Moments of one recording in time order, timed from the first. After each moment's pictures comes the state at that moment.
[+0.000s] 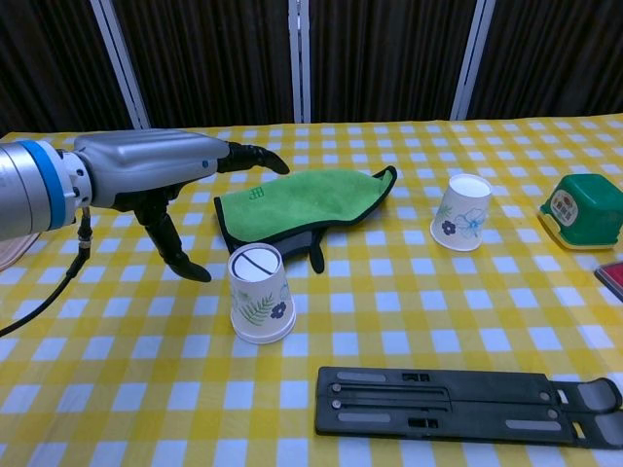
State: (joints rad) left arm -0.81 -1.40 -0.09 -1.84 1.07 0.96 0.56; right arm 0.13 -1.20 0.11 -1.53 -1.51 1.51 0.17
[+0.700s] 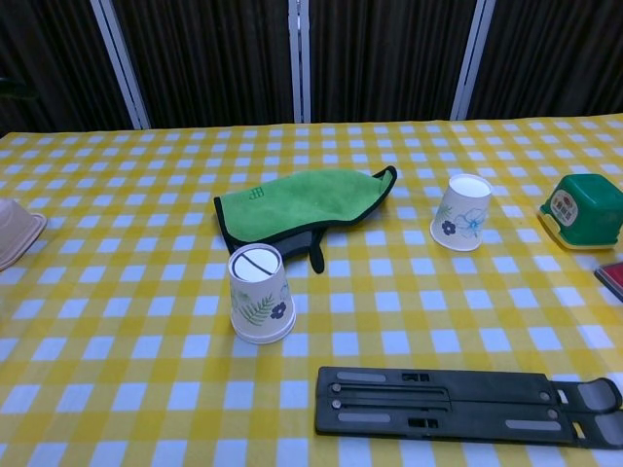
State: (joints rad) left arm -0.41 -1.23 0.08 -1.76 1.39 1.47 0.31; right arm 0.21 -1.24 0.14 -1.54 -1.49 1.41 0.04
